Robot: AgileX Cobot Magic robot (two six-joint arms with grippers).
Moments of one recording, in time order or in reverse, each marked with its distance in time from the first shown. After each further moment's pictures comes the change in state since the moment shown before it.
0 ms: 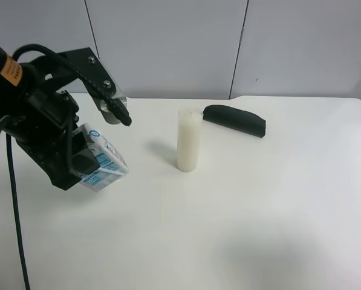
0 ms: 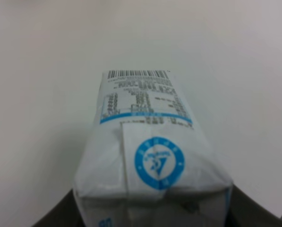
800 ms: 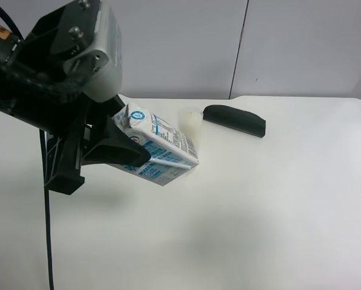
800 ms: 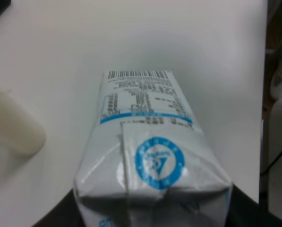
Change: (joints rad) left arm 0.000 -0.045 0.001 -0.575 -0.133 0.686; right arm 0.065 0.357 -0.084 0.356 -0.060 -0.408
